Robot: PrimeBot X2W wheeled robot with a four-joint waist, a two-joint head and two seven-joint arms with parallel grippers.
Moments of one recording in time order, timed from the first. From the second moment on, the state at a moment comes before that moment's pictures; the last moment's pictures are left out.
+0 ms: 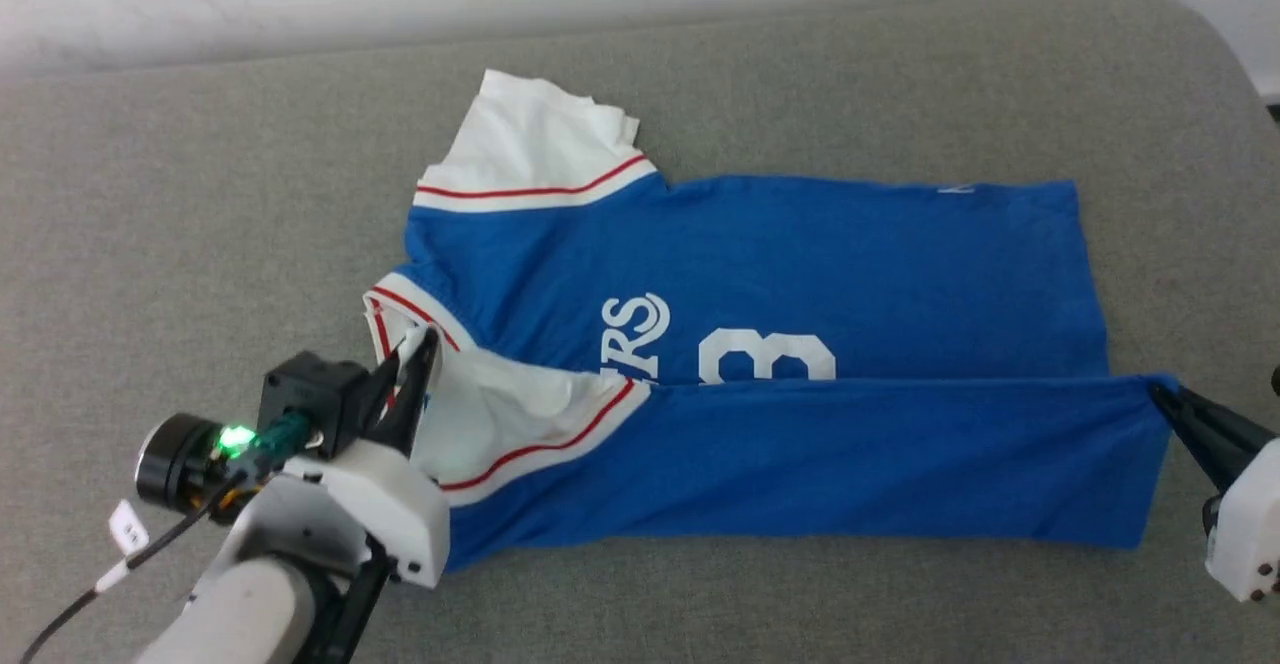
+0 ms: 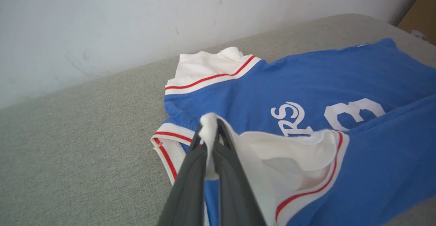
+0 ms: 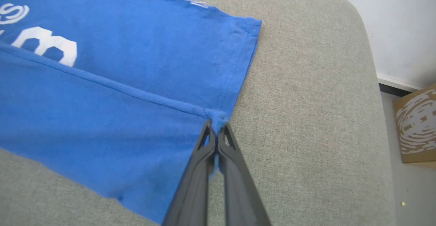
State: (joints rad) left arm -0.21 0.60 -0.51 -0.22 -0.46 0.28 0.20; right arm -0.09 -0.71 0.19 0.04 0.62 0.13 0.26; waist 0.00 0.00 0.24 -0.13
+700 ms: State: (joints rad) left arm -0.28 0.48 -0.52 0.04 -0.47 0.29 0.10; right arm -0.22 -0.69 0.33 0.26 0.67 0.13 0.12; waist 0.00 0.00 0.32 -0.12
